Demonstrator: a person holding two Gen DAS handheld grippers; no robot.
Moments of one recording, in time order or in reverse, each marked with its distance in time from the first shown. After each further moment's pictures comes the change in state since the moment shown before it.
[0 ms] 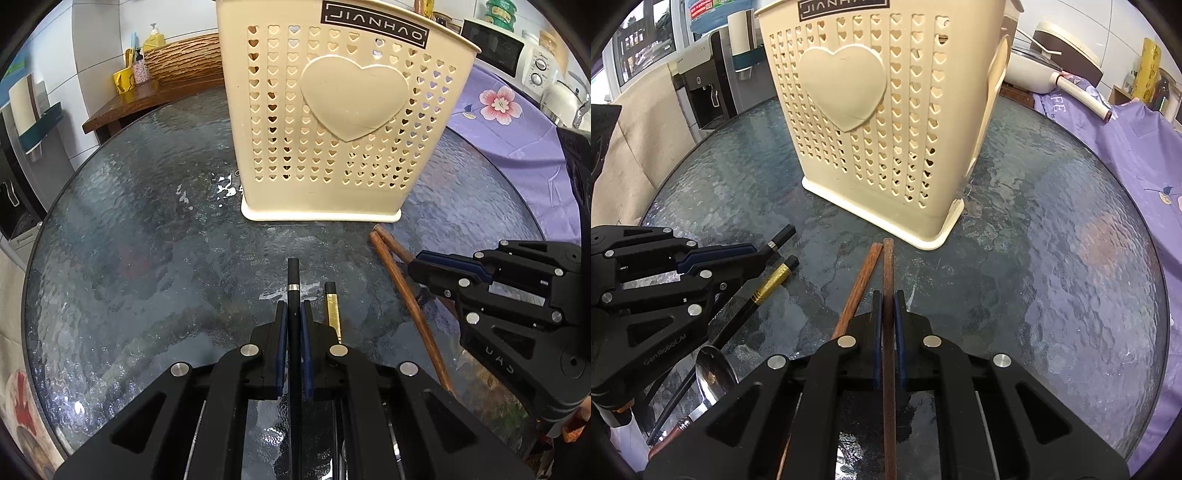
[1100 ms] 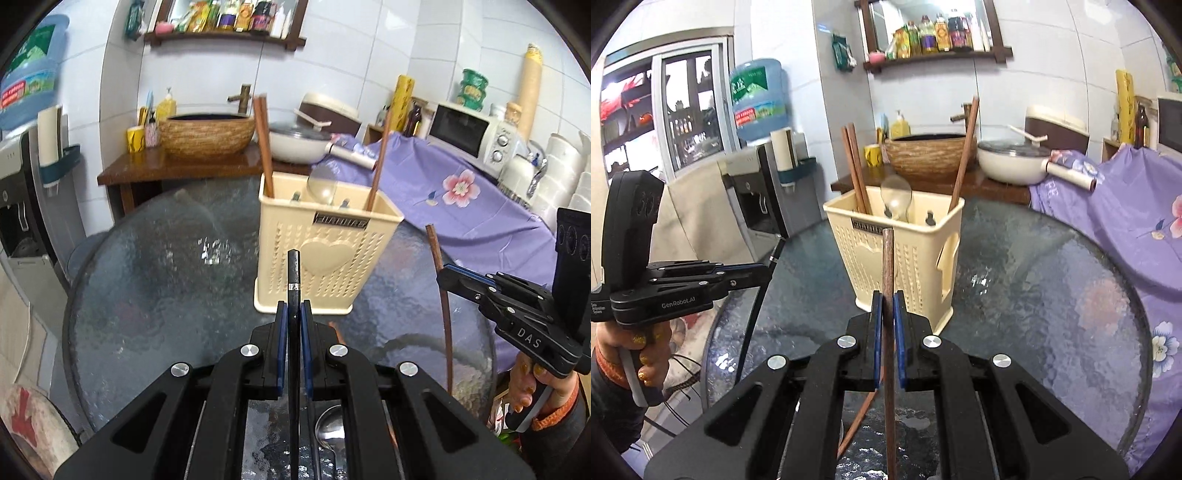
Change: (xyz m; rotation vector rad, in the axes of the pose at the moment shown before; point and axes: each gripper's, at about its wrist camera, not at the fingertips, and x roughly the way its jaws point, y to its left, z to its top) left arm -0.126 0.020 0.016 -0.044 -0.320 -0.108; right arm -0.145 -0.022 0.002 0.050 -0.435 0.153
